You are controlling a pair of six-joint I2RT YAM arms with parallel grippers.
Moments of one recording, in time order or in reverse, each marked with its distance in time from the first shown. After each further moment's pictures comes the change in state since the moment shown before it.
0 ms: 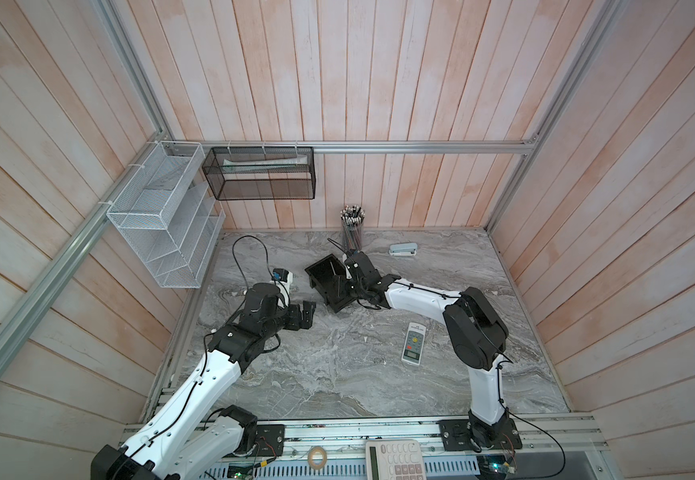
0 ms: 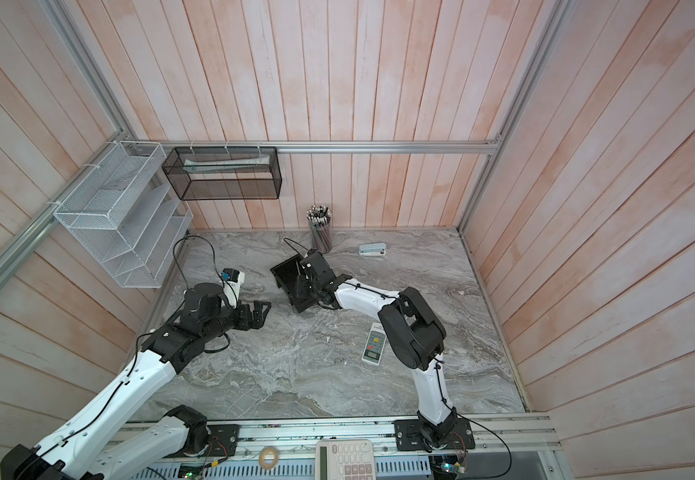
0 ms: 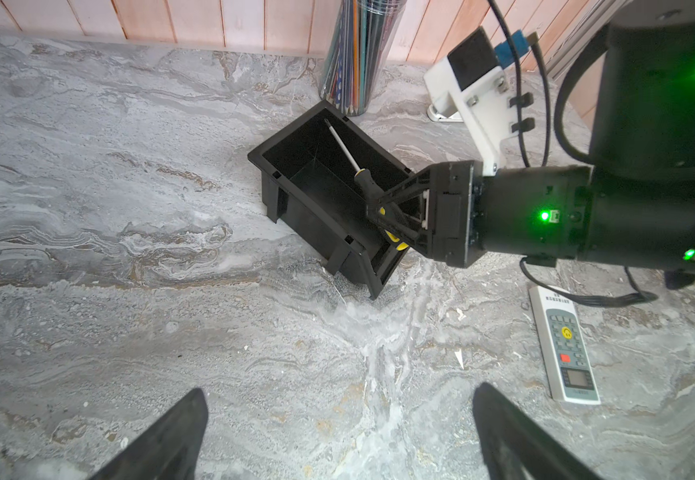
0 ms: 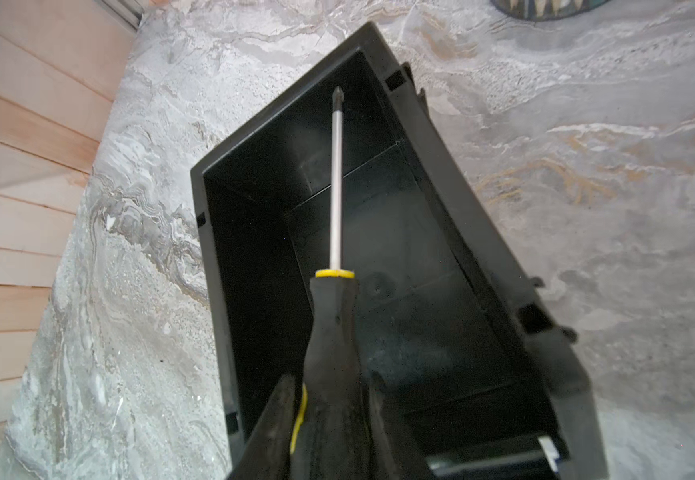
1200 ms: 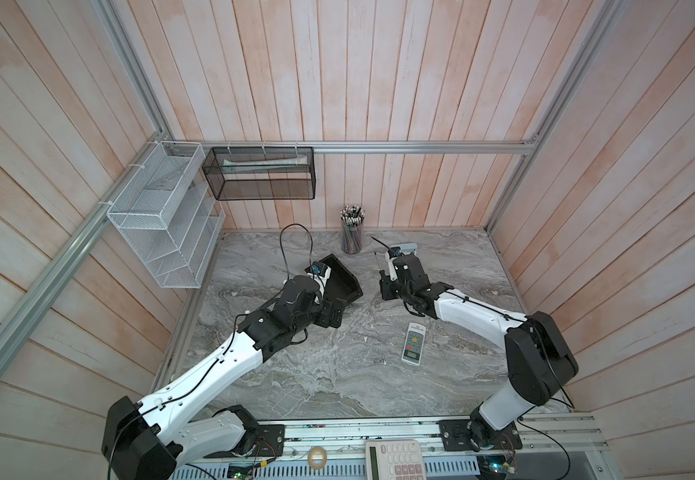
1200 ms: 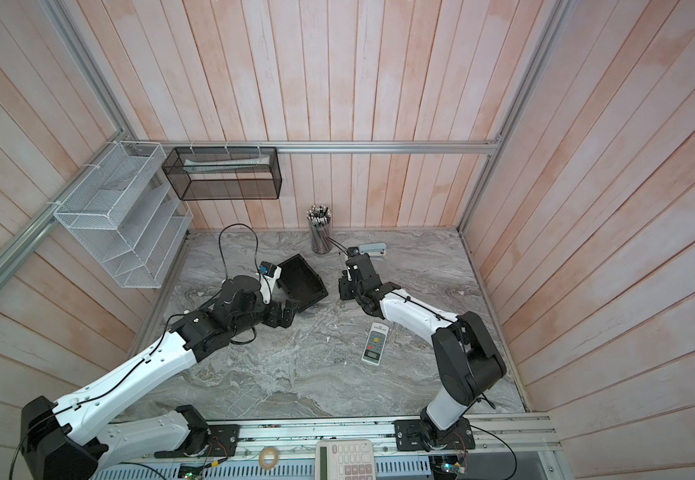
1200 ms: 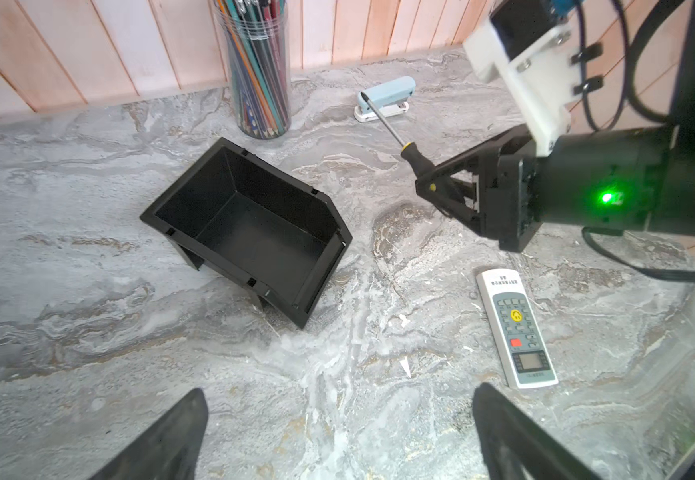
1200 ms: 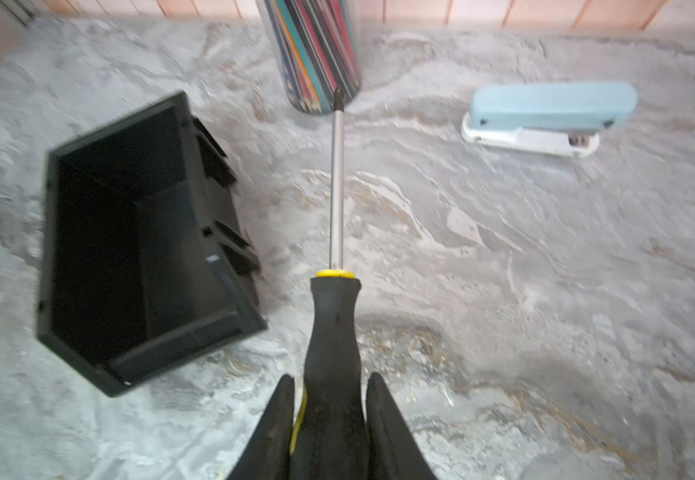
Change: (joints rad) left arm -0.283 0.163 0.185 -0.013 -0.176 0.023; right arm -0.170 -0.404 -0.348 -0.005 0.103 -0.358
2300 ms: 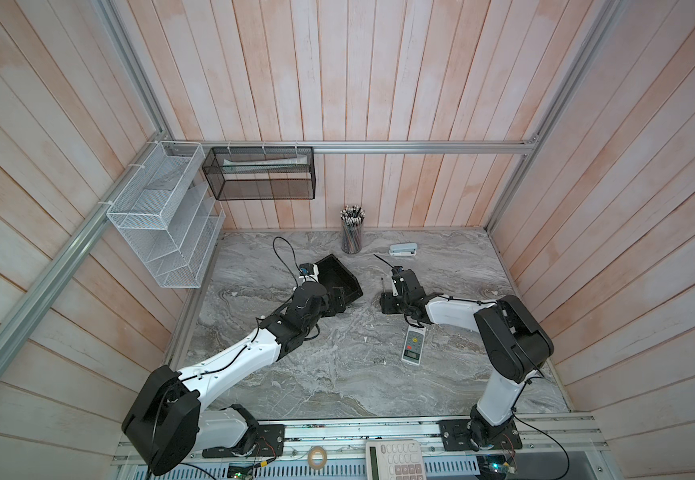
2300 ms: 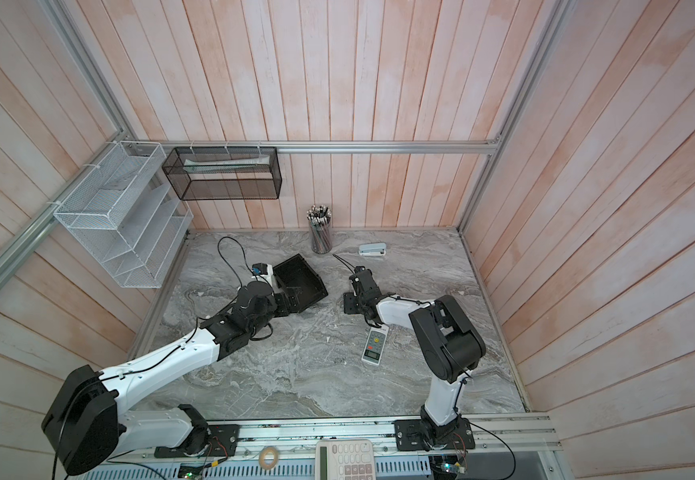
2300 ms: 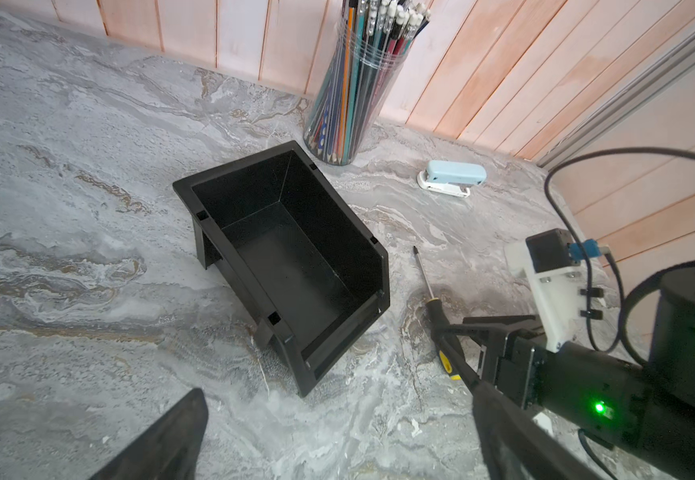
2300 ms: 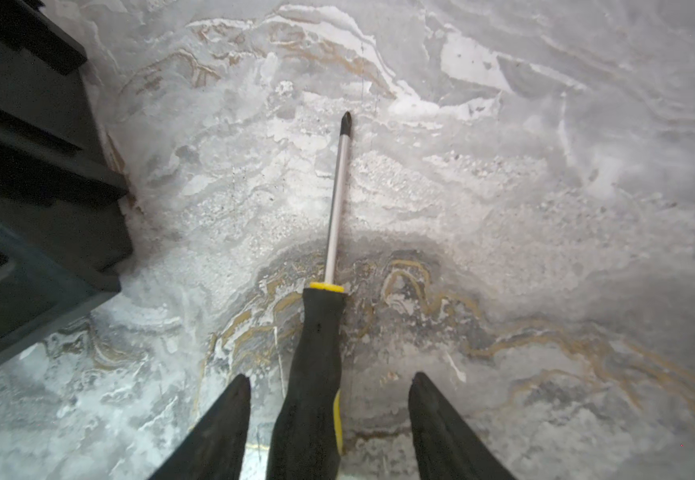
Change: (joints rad) left arm 0.020 0.172 -0.164 0.381 -0.145 -0.330; right arm -0.060 0.184 -0.150 0.109 -0.010 0.080
